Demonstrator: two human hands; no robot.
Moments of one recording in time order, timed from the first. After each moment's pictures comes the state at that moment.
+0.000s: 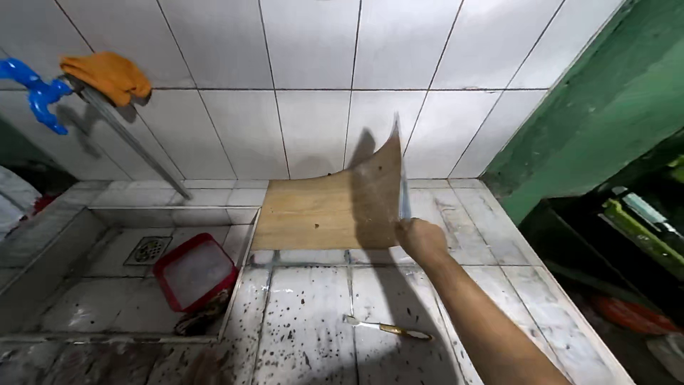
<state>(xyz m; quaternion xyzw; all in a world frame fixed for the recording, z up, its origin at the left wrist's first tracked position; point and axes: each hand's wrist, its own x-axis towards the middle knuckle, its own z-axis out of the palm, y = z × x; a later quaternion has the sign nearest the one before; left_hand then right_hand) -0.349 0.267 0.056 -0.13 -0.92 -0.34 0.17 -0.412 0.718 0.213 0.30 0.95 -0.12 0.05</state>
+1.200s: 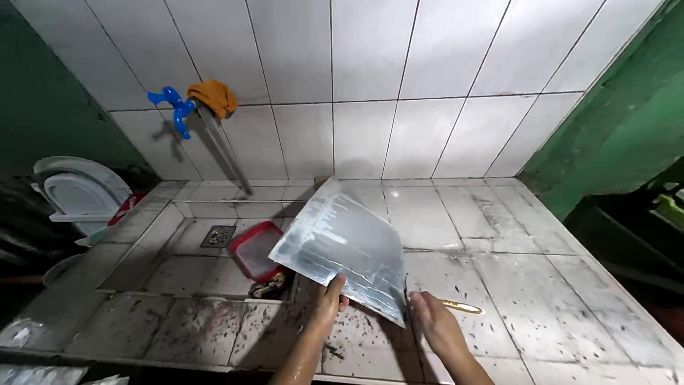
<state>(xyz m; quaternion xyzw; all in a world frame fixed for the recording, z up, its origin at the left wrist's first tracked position) -0.402 0.342 0.147 -0.02 -0.65 -0.72 -0.23 -0.275 0.537 0.132 0.25 0.89 -0.38 -0.06</state>
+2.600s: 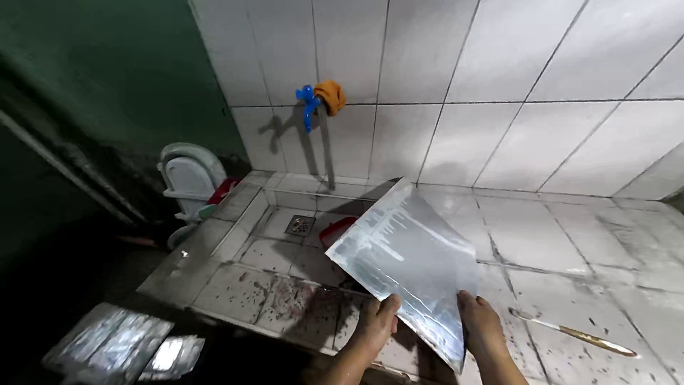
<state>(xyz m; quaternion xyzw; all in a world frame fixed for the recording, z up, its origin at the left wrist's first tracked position) -0.411 0.184 0.162 -0.07 -0.67 -0.69 -0.26 -0.375 0.387 0.131 0.46 0.68 -0.54 -0.16</state>
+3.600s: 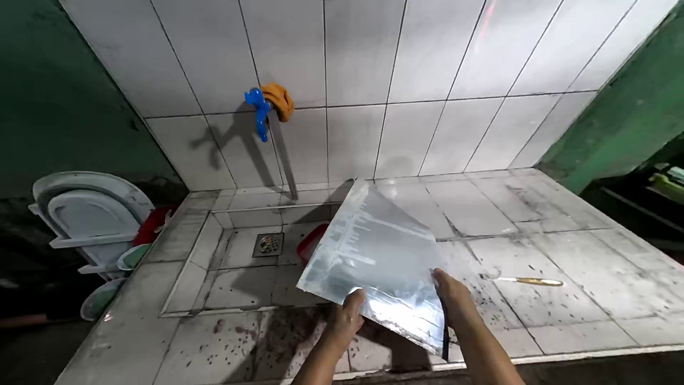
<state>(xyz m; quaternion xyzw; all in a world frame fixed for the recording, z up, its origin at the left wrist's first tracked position) -0.484 0.114 0.144 -0.09 -0.62 -0.72 -0.29 -0.402 0.335 0.132 0.51 0.63 -0.56 -0.17</state>
